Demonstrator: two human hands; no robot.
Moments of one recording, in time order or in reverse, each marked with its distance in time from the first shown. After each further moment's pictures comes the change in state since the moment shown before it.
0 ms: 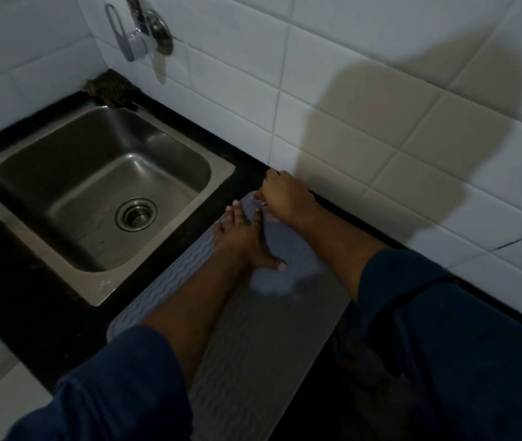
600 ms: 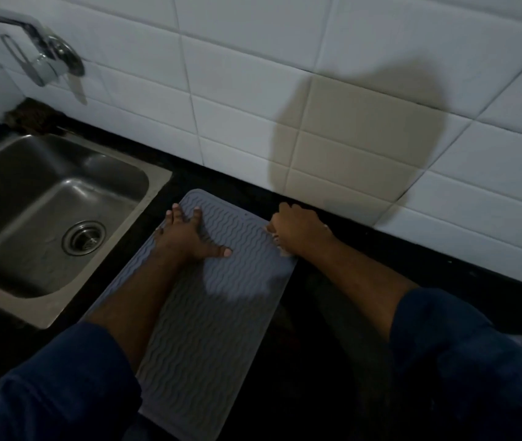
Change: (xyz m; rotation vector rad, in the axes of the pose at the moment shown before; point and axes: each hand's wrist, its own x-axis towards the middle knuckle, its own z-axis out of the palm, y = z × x) left_hand -0.012 0.007 -0.014 -0.010 -0.060 -0.070; right_hand -0.166 0.066 -0.007 0.025 -0.155 0.191
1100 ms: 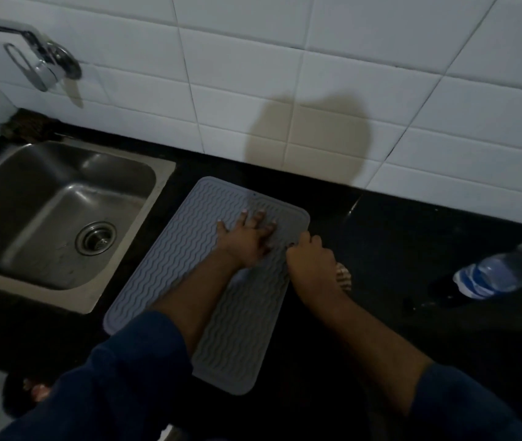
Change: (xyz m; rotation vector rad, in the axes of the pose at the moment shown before) left_hand -0.054 0.042 0.057 0.331 -0.007 0.552; right_hand -0.132 -0.107 0.034 0.057 0.045 0.408
